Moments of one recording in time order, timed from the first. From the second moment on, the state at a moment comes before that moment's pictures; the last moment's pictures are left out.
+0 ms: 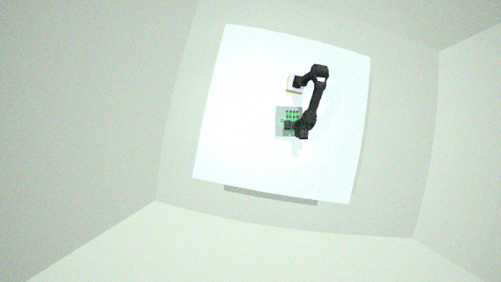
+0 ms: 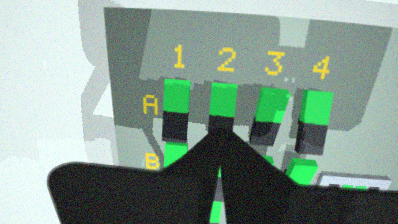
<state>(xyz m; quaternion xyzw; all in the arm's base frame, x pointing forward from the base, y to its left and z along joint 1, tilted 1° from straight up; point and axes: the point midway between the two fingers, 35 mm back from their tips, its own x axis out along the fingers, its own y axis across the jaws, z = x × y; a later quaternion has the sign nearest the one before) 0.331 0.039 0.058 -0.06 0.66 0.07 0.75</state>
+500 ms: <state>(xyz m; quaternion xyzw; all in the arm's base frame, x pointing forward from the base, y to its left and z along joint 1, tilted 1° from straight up) 0.331 0.039 0.055 -0.06 0.66 0.07 0.75</state>
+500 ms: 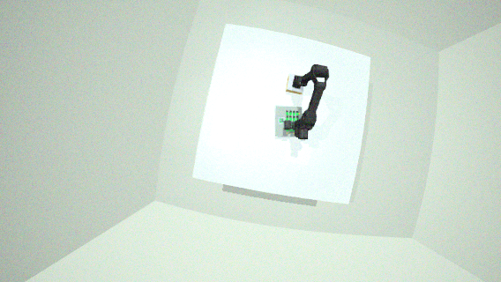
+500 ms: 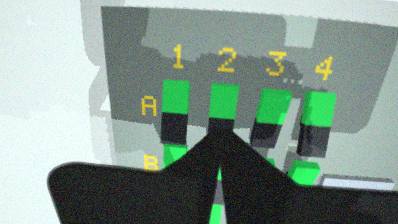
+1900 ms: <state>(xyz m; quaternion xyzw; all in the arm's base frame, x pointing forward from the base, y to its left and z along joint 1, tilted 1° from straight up) 0.315 0.011 0.068 -0.06 0.68 0.07 0.73</state>
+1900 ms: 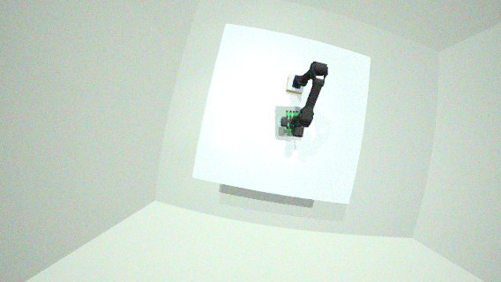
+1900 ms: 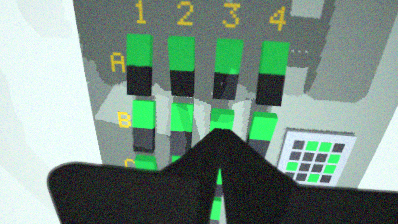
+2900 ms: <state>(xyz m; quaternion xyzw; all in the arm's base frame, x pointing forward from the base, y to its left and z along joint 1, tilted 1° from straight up) 0.316 0.011 0.057 -0.06 0.68 0.07 0.73</state>
